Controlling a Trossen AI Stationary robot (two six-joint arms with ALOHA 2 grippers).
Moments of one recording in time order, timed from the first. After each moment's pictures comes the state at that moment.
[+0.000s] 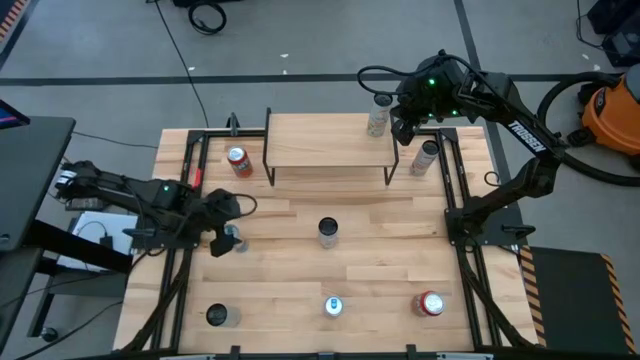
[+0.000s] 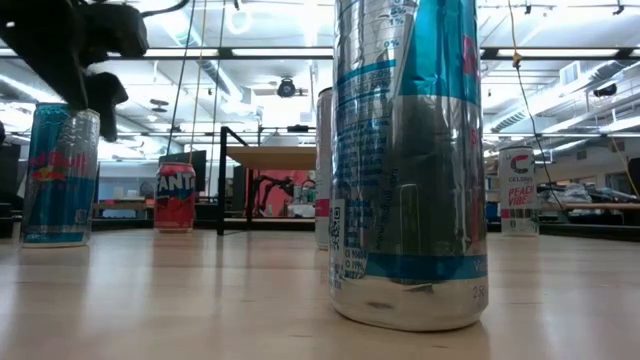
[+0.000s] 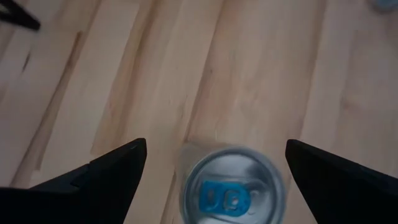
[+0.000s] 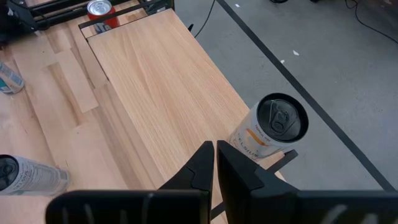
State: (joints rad) left arm -0.22 0.83 0.70 -0.92 -0.09 -0.50; right arm -0.47 1.41 1.93 -1.29 0.14 0.01
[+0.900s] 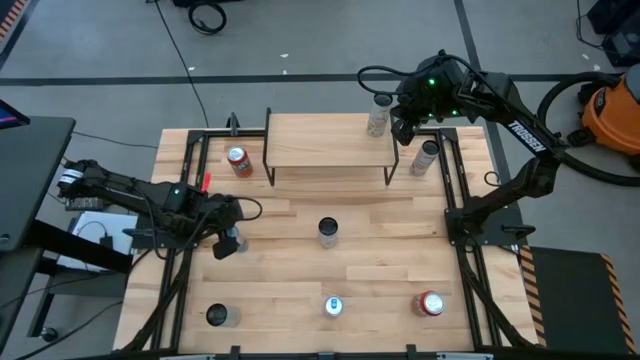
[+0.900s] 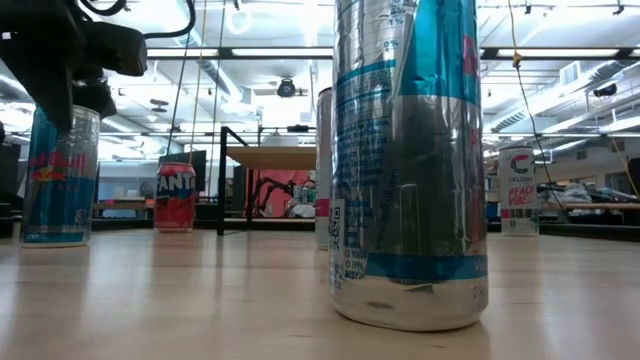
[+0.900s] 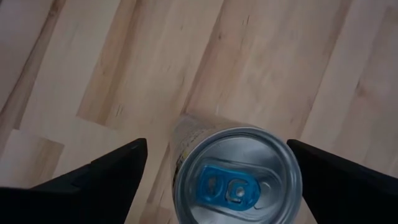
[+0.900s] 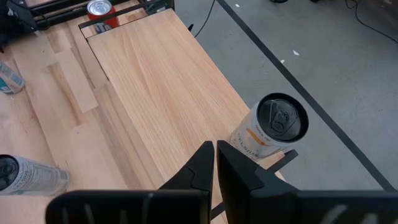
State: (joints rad) left arm -0.22 0.91 0.70 -0.96 -0.04 -0.60; right arm -0.47 1.41 1.93 -1.29 0.14 0.01
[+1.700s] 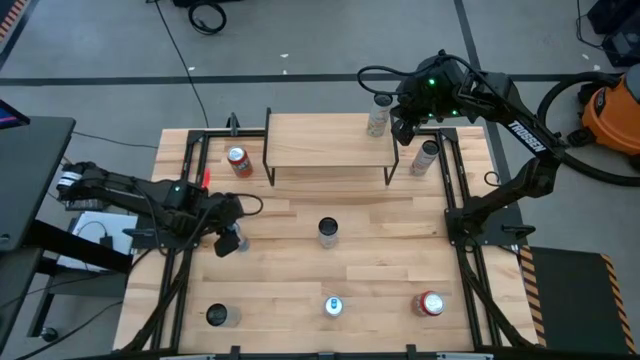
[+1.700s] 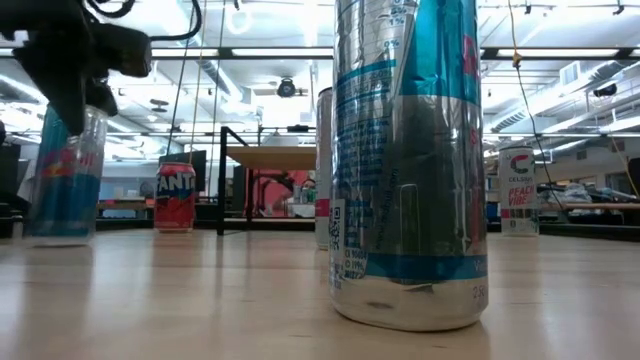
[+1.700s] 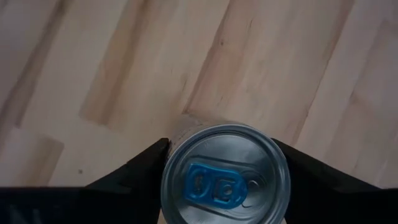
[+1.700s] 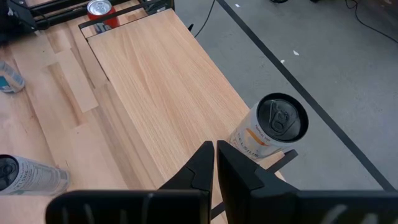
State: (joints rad) left arm -0.16 0.91 0.72 -0.96 -0.01 -0.58; right arm -0.47 1.41 1.93 -1.29 0.14 0.01
